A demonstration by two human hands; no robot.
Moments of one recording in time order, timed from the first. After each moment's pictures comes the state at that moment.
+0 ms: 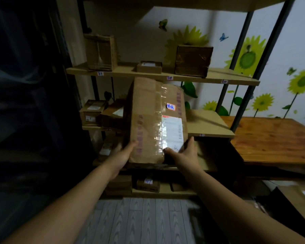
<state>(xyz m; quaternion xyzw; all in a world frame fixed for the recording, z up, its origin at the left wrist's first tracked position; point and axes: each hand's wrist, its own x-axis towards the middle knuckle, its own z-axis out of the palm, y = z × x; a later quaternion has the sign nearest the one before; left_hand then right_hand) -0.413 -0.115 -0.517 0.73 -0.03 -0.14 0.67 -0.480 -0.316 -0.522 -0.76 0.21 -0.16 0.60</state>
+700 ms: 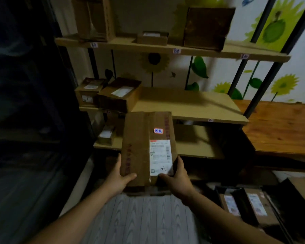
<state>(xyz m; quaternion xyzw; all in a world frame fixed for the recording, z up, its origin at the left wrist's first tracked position) -0.428 -0.110 -0.637 0.79 -0.02 -0.19 0.58 -0.481 -0.321 -0.642 -0.77 0.22 0.02 0.60</state>
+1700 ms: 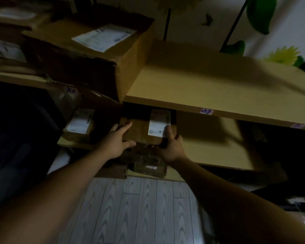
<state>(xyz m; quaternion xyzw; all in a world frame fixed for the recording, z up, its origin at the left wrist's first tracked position) -0.038 -0.154 -0.830 0.92 -0.08 -0.18 0.34 -0.110 -0.348 -0.823 -0.88 0.18 0.10 0.43</state>
